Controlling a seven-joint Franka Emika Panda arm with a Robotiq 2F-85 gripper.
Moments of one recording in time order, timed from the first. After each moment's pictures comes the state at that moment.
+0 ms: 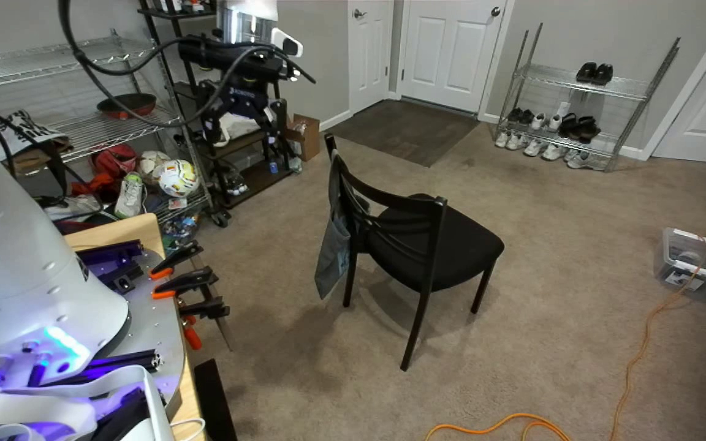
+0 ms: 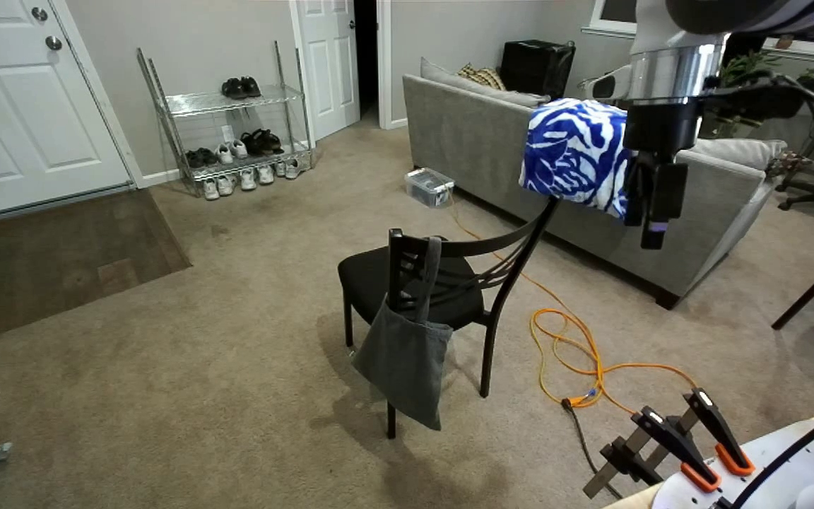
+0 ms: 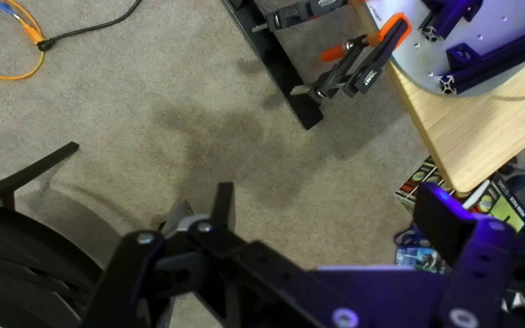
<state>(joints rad) 0.24 -0.31 -0.03 -2.57 0.04 1.99 -0.77</state>
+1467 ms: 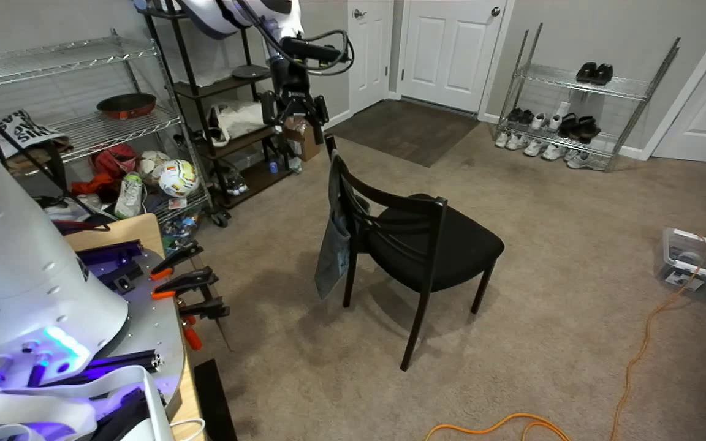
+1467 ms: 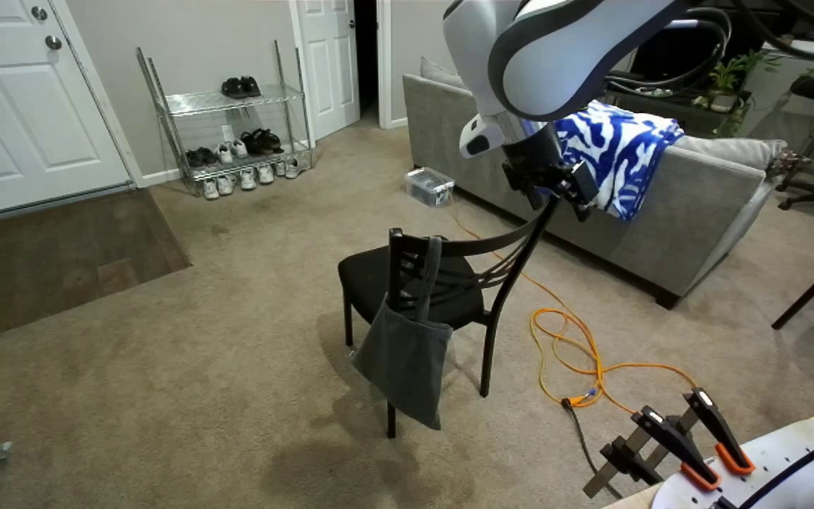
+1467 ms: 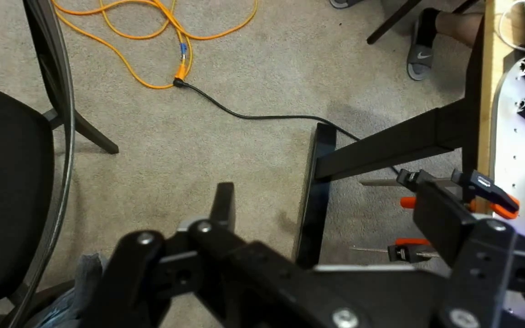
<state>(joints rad) 0.24 0.19 0.20 -2.12 -0.52 1.87 -1.11</state>
